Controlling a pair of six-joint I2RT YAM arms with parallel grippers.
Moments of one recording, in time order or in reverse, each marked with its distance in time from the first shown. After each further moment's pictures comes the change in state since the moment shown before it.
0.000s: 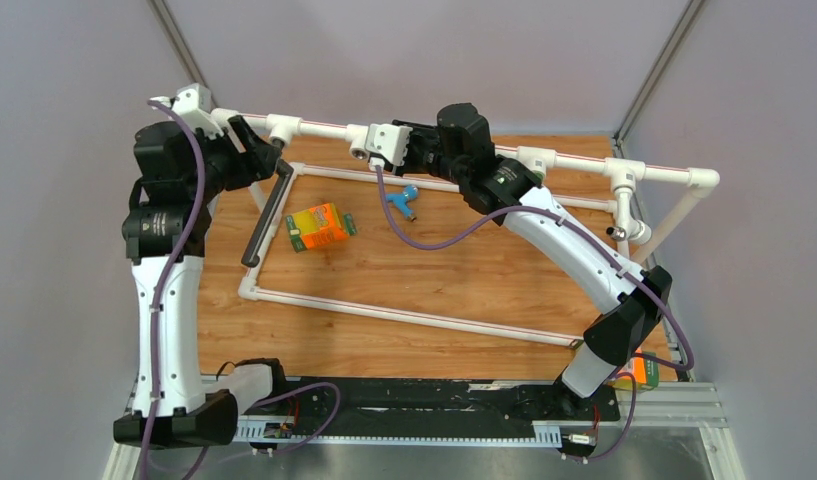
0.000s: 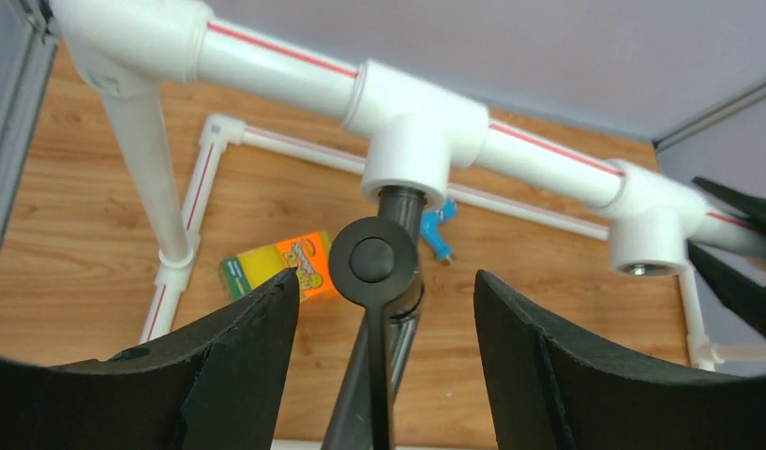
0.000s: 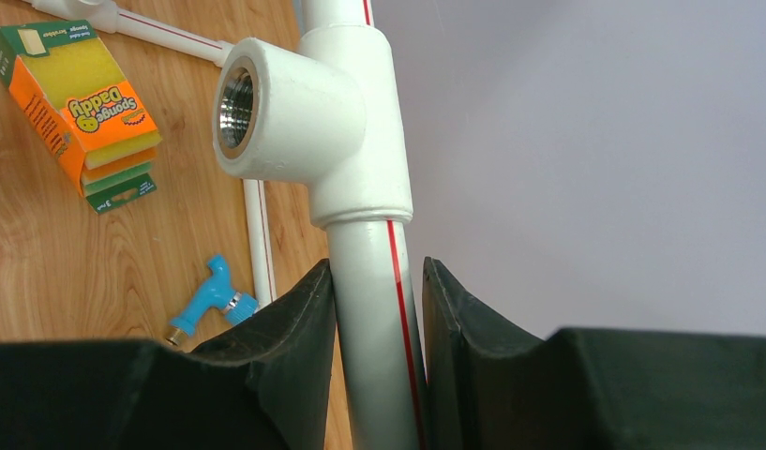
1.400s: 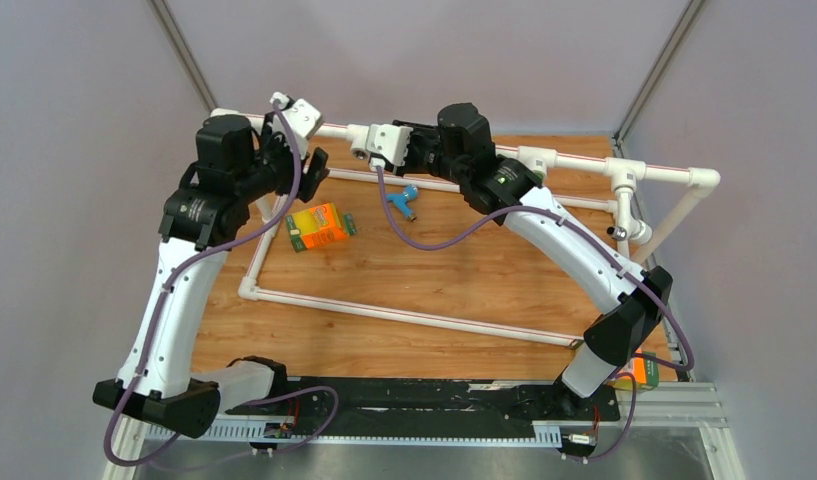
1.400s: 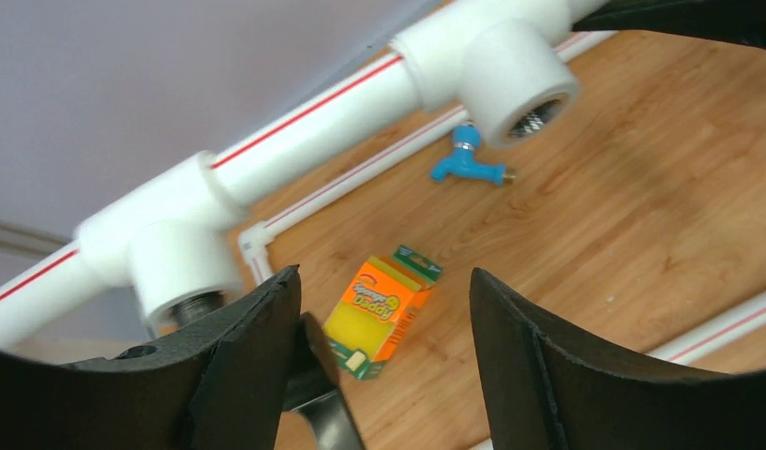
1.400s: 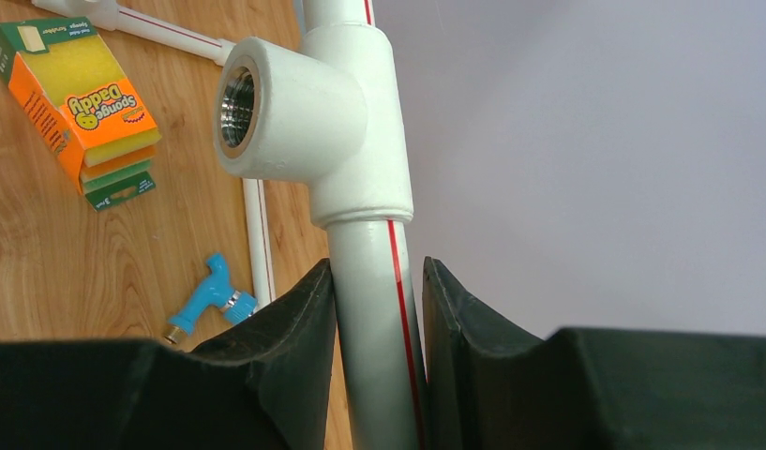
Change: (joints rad) left arm -0.327 0.084 -0.007 -0.008 0.003 0.692; right arm -0.004 -0.002 -0.002 -0.003 -0.005 -0.005
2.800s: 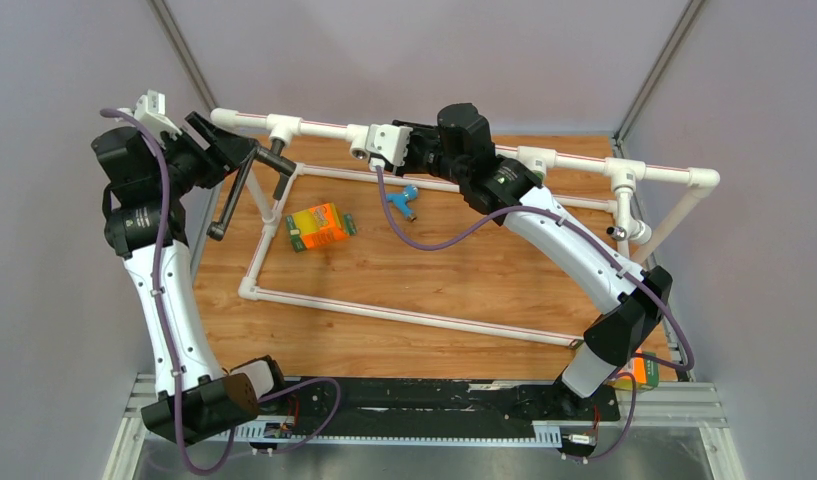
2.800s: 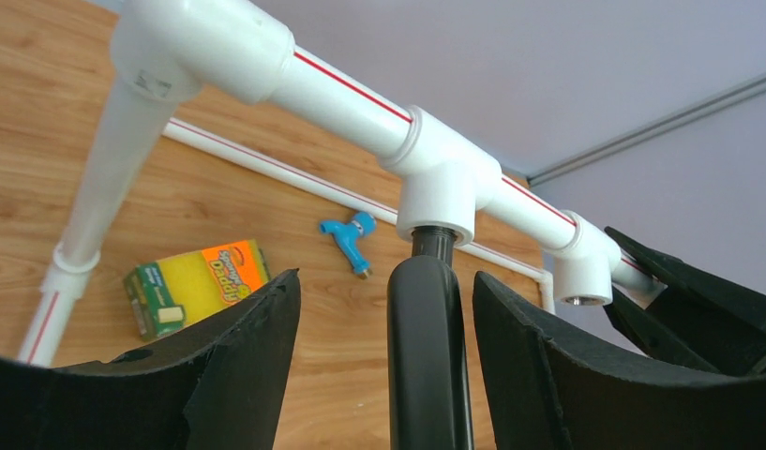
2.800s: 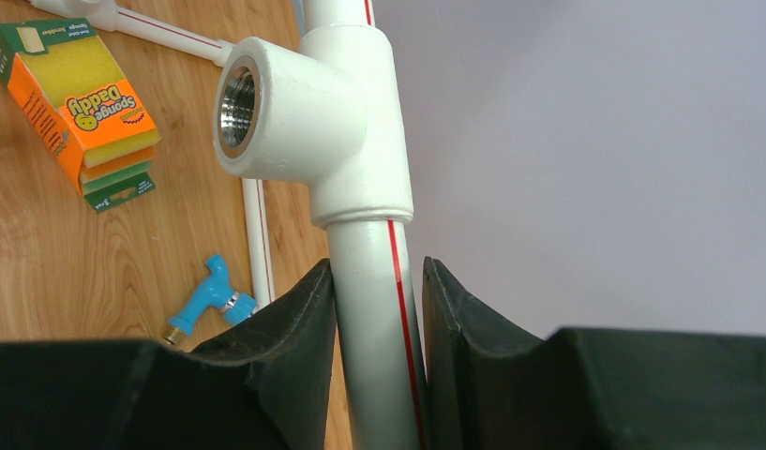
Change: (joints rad) left arm 0.645 -0.035 -0.095 0.150 0.425 -0.890; right arm 0.002 0.000 -0.001 0.003 0.002 -0.001
